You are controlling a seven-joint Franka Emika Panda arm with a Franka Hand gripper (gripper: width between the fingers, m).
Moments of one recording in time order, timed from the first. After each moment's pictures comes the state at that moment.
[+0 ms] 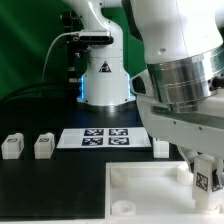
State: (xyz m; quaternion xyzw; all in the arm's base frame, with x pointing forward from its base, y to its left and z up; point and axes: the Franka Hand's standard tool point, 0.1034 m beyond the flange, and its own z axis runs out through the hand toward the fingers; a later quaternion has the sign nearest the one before) arm 0.631 0.119 0.071 -0.83 0.55 0.06 0.12
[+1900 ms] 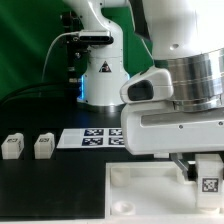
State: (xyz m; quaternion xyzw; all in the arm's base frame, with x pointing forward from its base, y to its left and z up) arm 0.634 0.115 0.070 -0.97 0.22 0.01 0.10
